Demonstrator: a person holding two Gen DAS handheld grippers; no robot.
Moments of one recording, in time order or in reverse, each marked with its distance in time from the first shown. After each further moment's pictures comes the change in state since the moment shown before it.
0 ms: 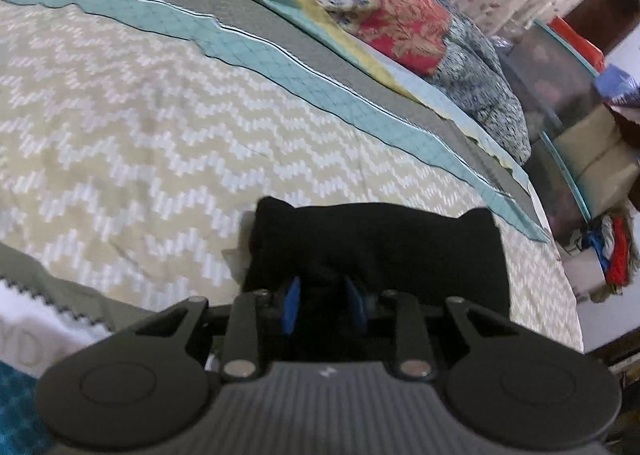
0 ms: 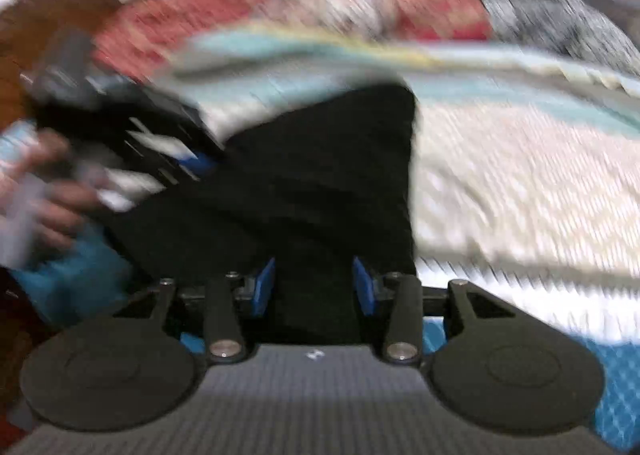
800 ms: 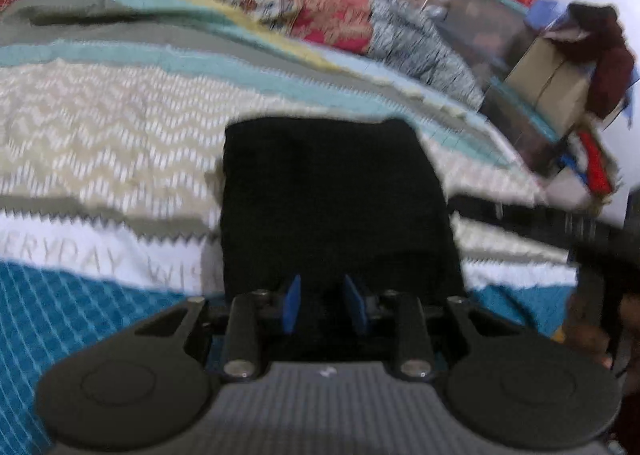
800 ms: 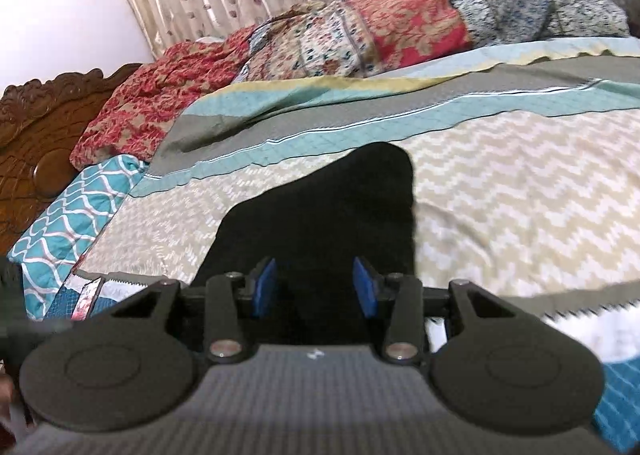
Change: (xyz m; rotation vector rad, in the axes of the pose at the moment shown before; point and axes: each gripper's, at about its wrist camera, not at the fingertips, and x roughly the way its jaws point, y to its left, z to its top) left arm -0.065 -0.030 -0.091 0.238 -0.031 0.019; right arm -0.001 -0.014 0.052 0.191 -0.125 0.127
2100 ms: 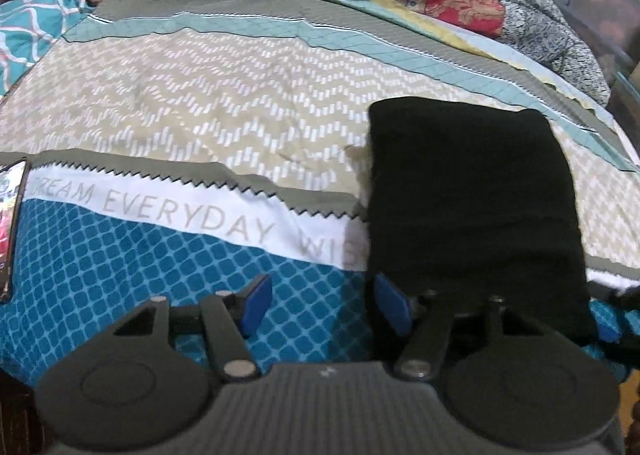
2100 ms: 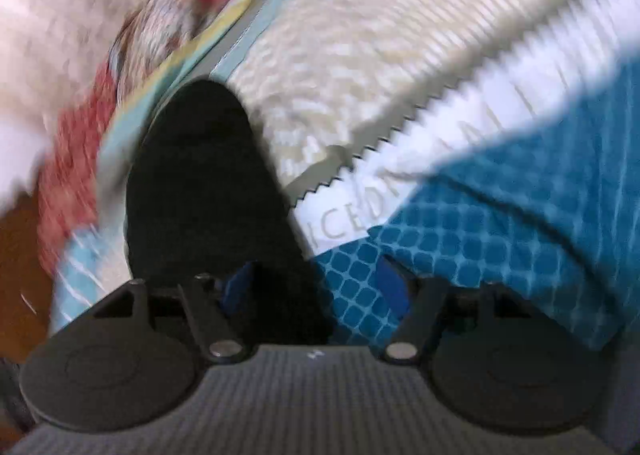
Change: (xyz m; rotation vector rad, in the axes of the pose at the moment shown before) left arm -0.016 0.033 0.008 -0.114 0.084 0.384; right arm -0.017 -0.101 -0.062 0.677 0.151 -0.056
